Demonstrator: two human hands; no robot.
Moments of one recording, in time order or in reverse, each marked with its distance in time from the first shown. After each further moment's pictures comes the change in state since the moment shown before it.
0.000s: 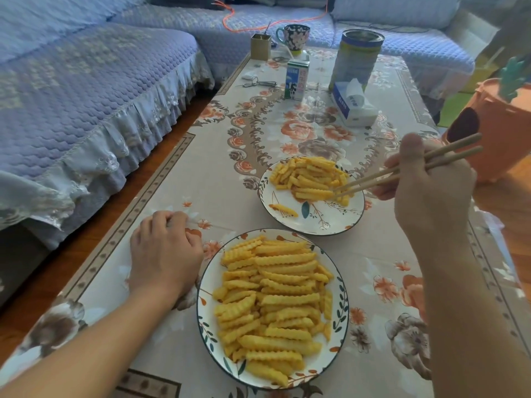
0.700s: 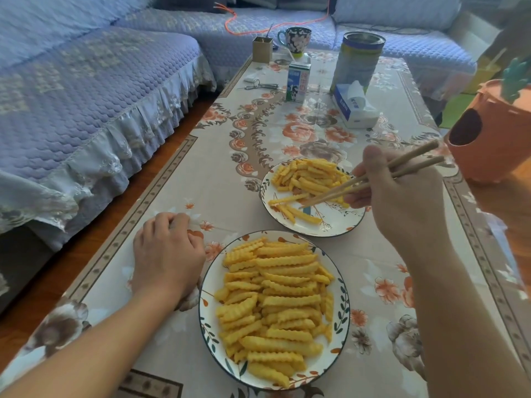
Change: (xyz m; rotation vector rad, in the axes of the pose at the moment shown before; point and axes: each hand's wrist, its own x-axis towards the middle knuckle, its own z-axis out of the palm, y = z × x) left_hand 0.001 -0.002 0.004 0.011 0.010 0.001; right_hand -0.011 -0.011 0.013 0.049 -0.179 0.059
